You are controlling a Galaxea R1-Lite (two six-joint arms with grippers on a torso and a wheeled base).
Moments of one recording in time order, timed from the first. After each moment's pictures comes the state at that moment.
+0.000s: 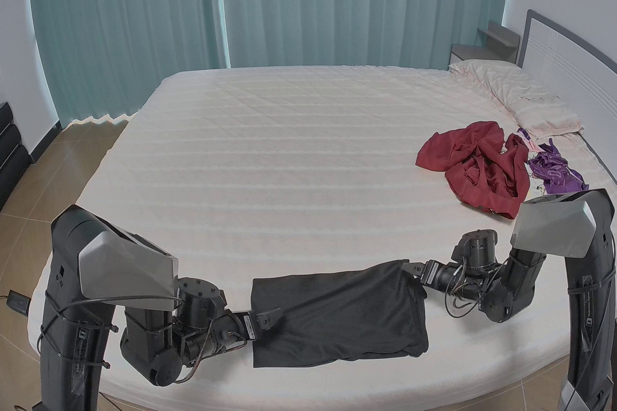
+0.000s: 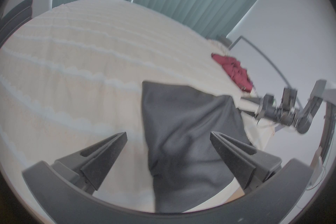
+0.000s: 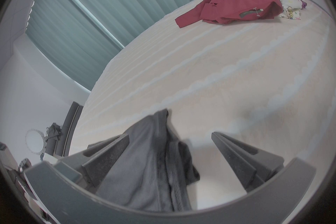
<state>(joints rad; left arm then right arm) -0.47 2.45 -0.40 -1.45 -0.05 -0.56 0.25 2.47 -0.72 -1.15 0.10 0.60</state>
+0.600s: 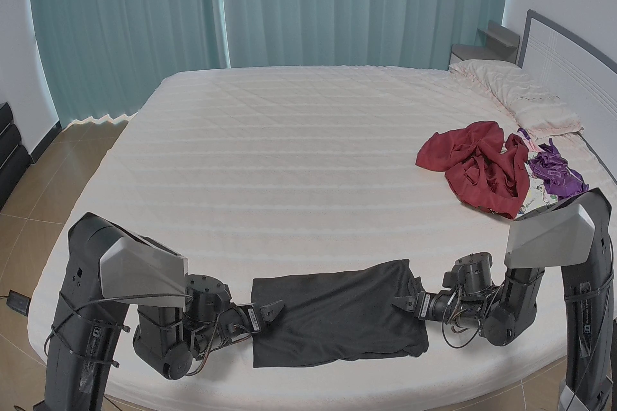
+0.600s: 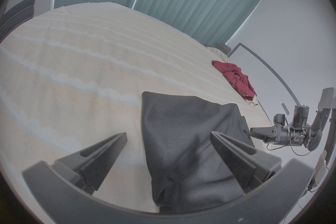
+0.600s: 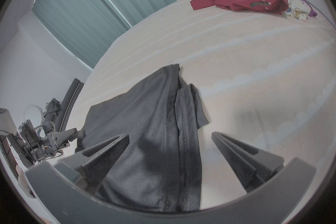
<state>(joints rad) -0.44 2.54 -0.51 -1.47 -0.05 -0.55 0.34 2.45 -0.53 -1.22 0.11 0.50</state>
